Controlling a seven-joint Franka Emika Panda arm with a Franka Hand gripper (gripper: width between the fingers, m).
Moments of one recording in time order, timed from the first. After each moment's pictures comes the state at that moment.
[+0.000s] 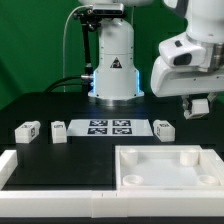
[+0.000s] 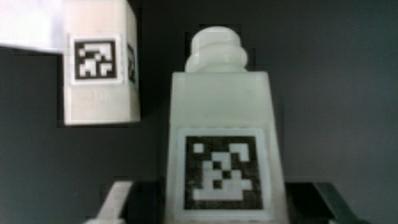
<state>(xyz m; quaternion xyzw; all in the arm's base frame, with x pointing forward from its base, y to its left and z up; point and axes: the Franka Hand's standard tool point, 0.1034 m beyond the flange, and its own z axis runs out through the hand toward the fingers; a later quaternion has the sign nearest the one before) 0.409 0.158 0.080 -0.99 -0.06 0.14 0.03</state>
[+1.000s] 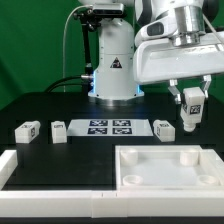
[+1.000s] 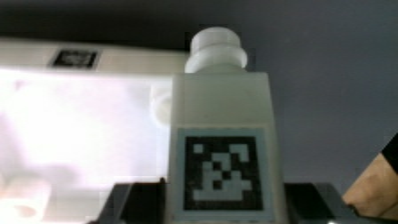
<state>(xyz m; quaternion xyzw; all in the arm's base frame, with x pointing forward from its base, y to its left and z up) 0.497 0.125 0.118 -0.97 -0.09 -0.20 0.05</state>
